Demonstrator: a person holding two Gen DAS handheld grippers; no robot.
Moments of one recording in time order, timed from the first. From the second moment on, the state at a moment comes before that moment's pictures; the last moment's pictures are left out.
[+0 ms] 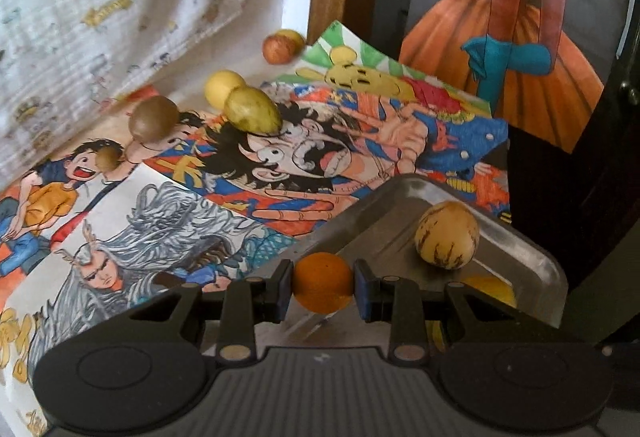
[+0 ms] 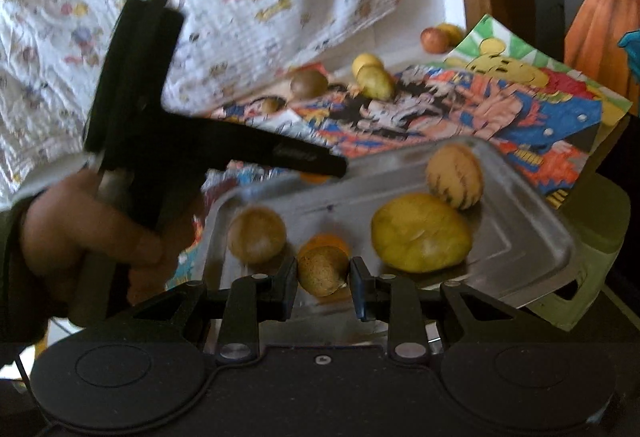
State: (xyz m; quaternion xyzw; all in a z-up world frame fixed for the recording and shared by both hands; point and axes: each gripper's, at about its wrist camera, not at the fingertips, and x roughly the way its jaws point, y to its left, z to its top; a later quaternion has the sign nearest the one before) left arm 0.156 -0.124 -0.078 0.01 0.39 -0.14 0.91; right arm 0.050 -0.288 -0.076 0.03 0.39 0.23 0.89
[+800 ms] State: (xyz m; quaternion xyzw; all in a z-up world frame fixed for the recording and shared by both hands) left arm 0.158 -0.129 -0.099 0.02 0.41 -0.16 0.90; right arm 0.058 -0.284 -0.101 0.00 0.42 0.22 0.88
